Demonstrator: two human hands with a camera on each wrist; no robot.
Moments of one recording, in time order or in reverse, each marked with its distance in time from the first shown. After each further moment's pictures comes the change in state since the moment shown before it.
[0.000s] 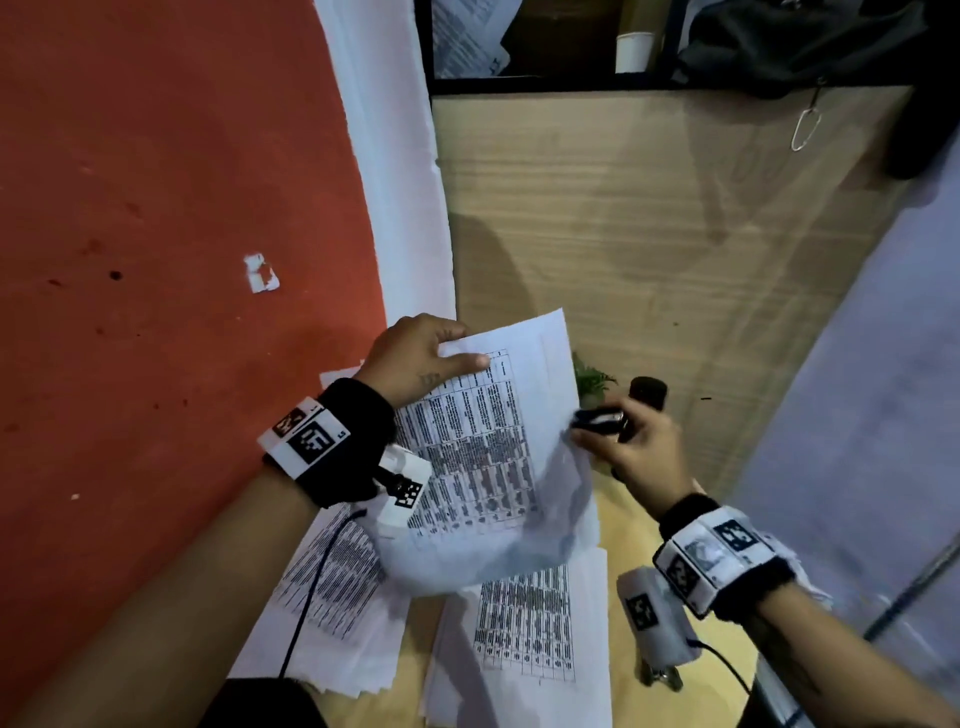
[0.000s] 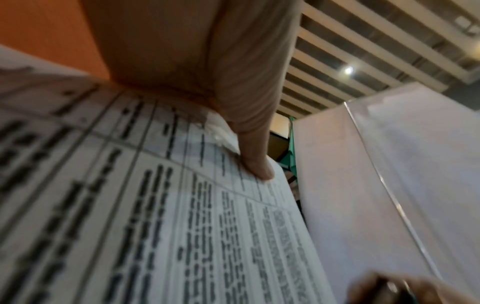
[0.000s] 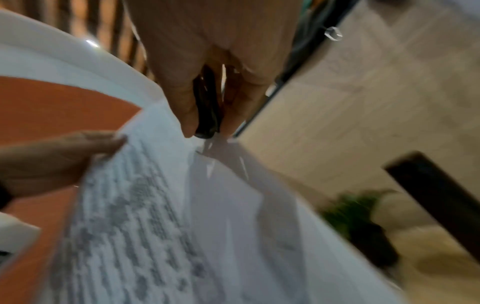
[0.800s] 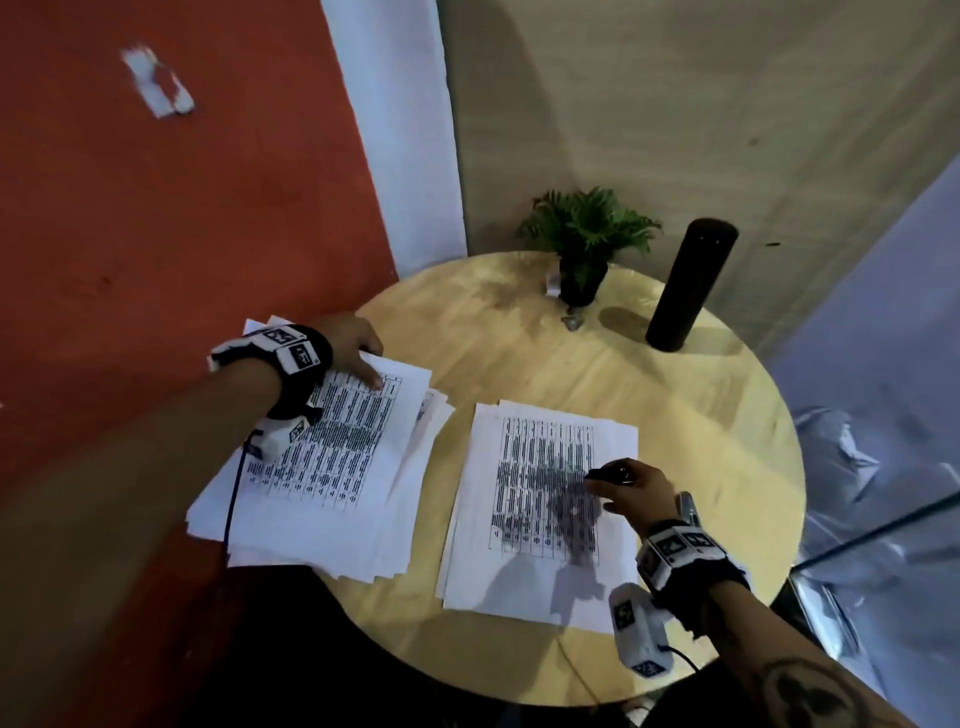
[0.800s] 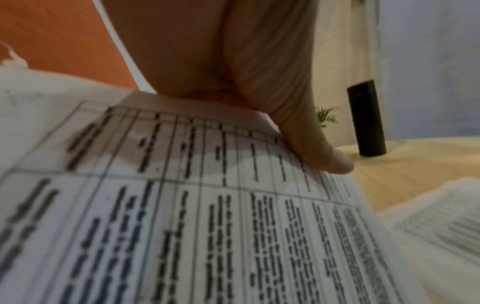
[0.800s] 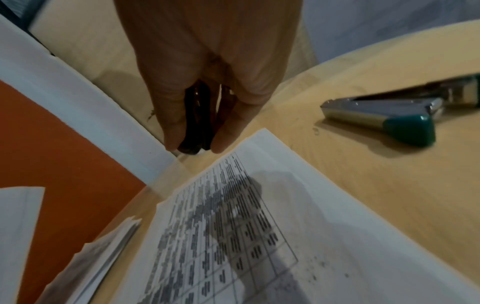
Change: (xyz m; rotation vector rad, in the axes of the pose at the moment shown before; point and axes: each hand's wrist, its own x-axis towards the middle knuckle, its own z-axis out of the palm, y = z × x) left_hand 0.011 -0.253 0.054 0.624 -0.797 -0.357; right_hand -0.112 0.213 0.037 -0.075 -0.048 0.836
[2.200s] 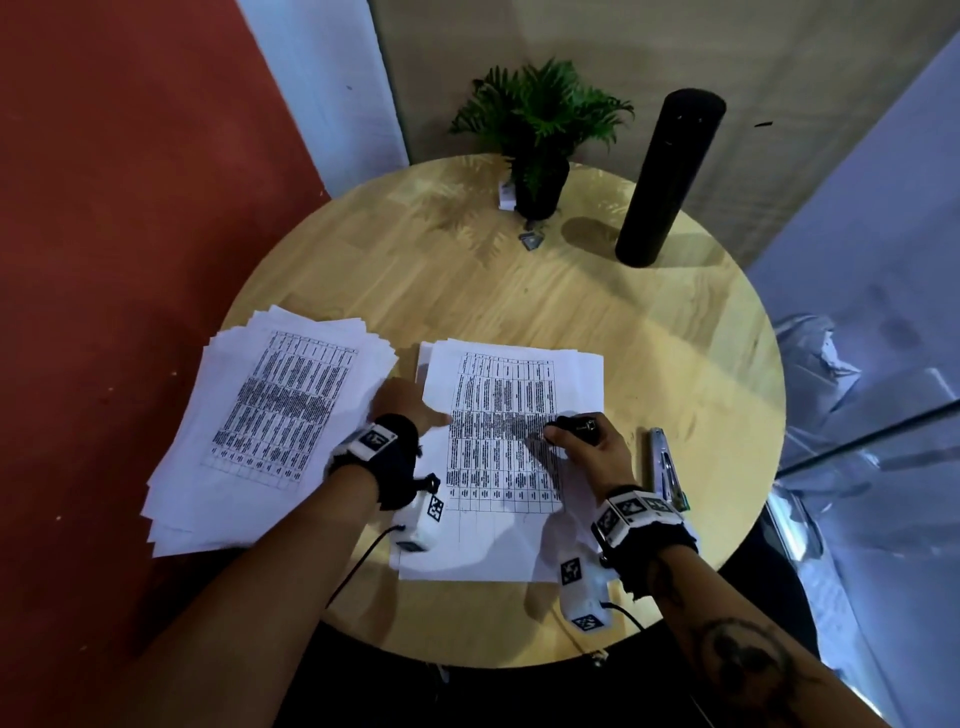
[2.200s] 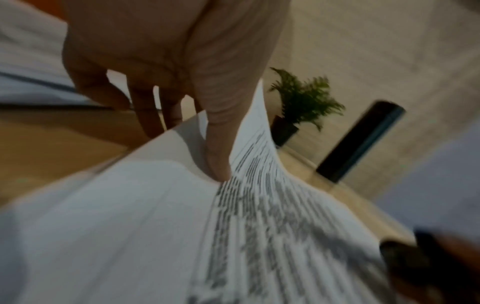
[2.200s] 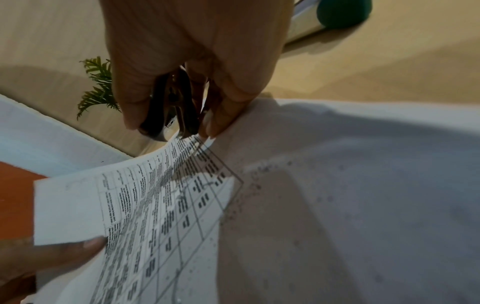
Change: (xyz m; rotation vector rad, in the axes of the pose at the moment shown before) left_hand 0.073 0.130 0.179 -0.519 0.085 -0.461; right_hand 0.013 0.048 0.012 0.309 0.075 0.128
